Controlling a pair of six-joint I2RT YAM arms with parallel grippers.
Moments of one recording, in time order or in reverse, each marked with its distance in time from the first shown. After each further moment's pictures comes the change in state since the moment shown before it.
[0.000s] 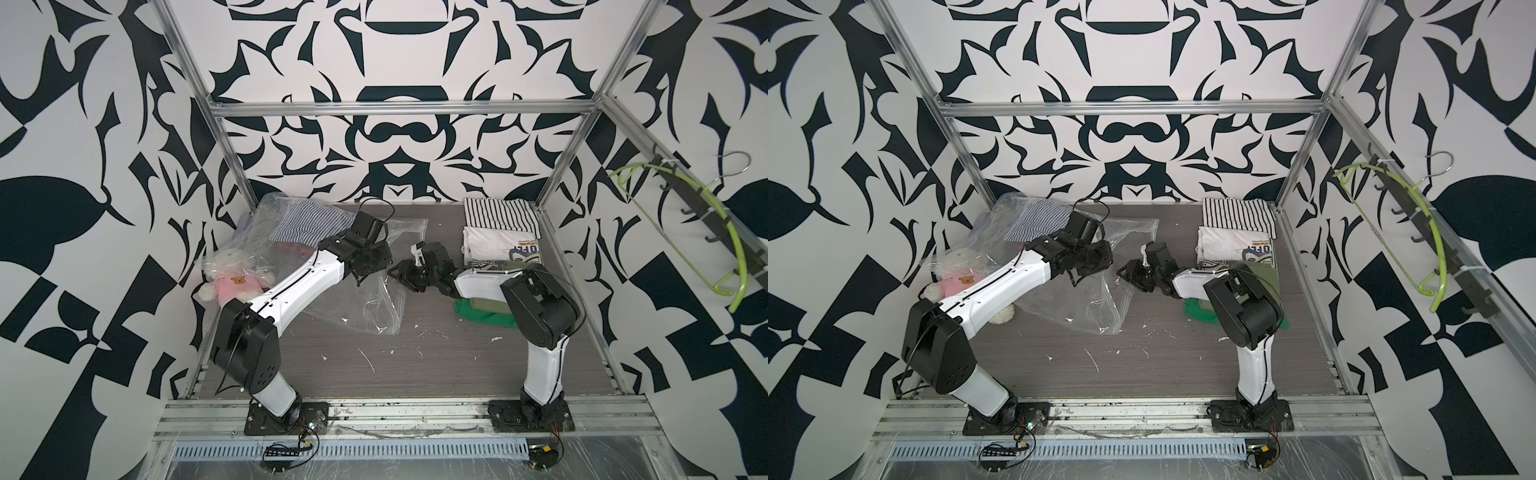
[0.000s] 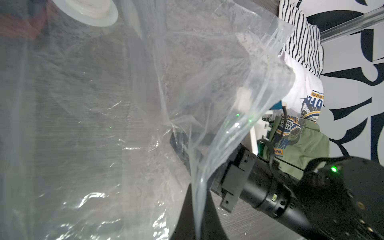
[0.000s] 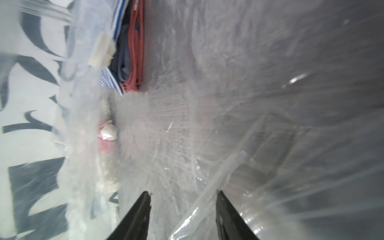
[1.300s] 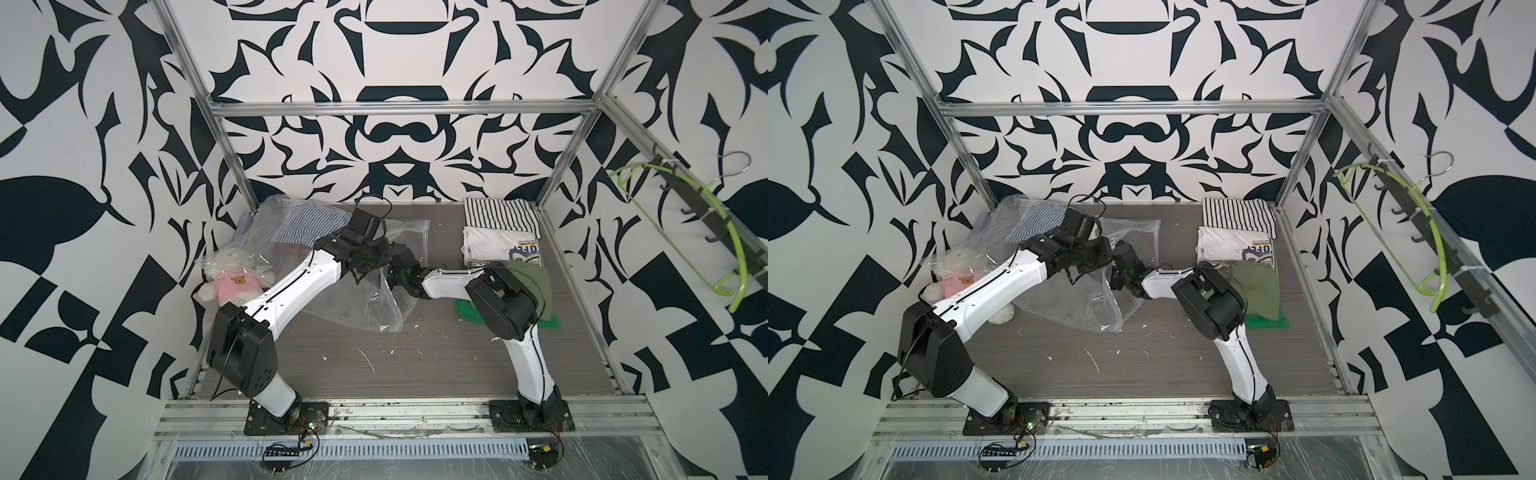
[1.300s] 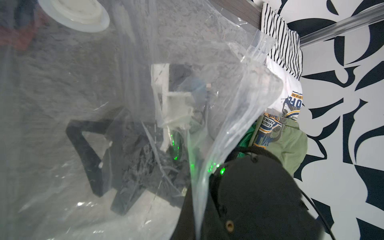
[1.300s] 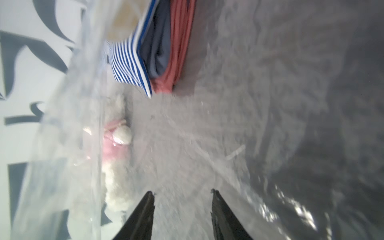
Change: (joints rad) left arm 0.003 -0.023 0.014 0.018 0.054 -0.029; right arm 0.159 0.286 0.322 0.094 0.092 0.090
